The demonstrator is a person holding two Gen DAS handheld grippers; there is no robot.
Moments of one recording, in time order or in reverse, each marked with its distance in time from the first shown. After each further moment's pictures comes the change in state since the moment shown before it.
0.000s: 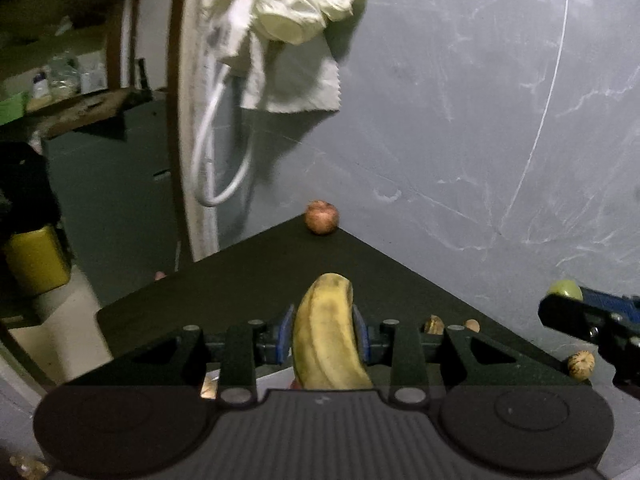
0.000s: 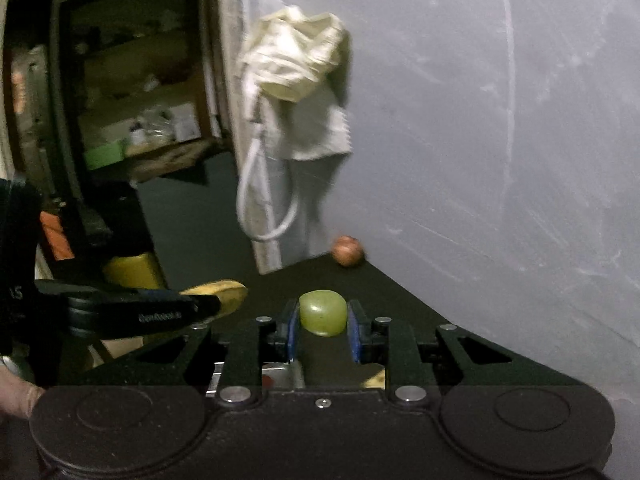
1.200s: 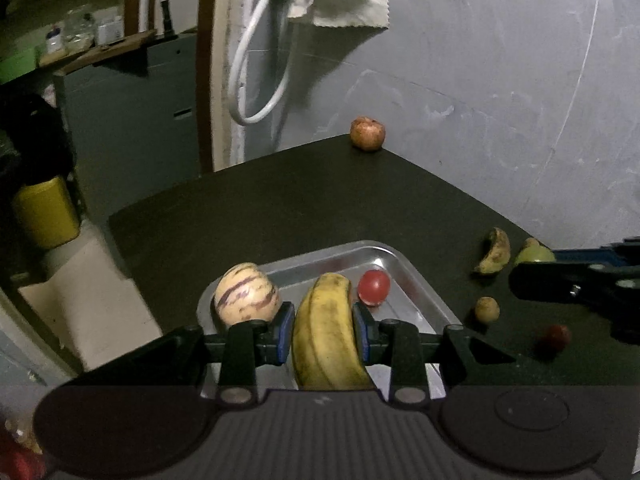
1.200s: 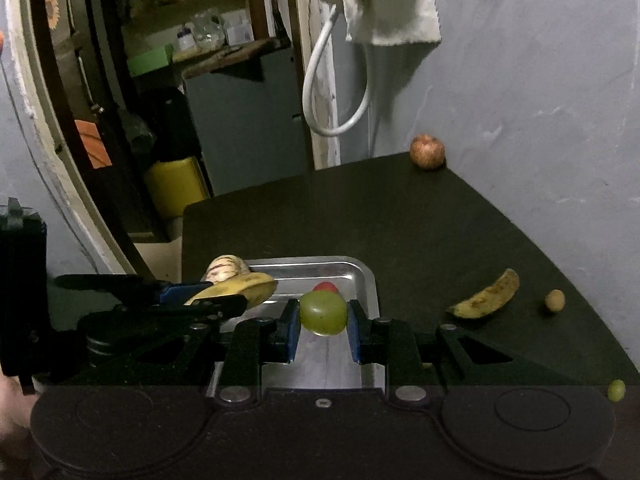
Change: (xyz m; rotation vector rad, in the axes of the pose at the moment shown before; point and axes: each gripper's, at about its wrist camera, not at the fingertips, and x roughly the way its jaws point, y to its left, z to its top) left arm 0.054 0.060 -0.099 -0.015 0.103 0.018; right arm 0.093 0.047 -0.057 -0.088 0.281 0.132
